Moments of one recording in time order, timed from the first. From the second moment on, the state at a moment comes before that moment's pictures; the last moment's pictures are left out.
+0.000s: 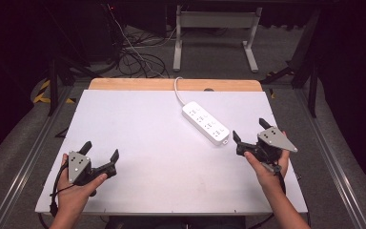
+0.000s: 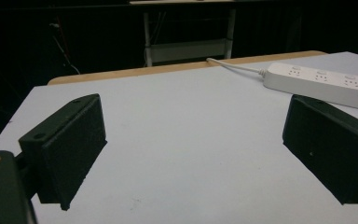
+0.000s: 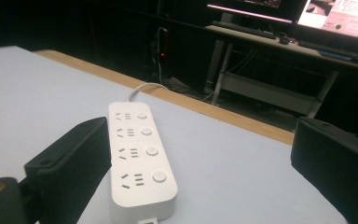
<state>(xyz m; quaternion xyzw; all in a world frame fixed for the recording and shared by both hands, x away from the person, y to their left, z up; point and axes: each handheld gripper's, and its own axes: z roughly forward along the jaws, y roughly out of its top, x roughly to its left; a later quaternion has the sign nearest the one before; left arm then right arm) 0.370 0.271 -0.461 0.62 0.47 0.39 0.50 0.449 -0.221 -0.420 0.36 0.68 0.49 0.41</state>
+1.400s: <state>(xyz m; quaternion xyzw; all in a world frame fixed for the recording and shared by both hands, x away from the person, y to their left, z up) 0.367 0.275 -0.461 0.62 0.47 0.39 0.49 0.453 -0.213 -0.428 0.35 0.69 0.49 0.40</state>
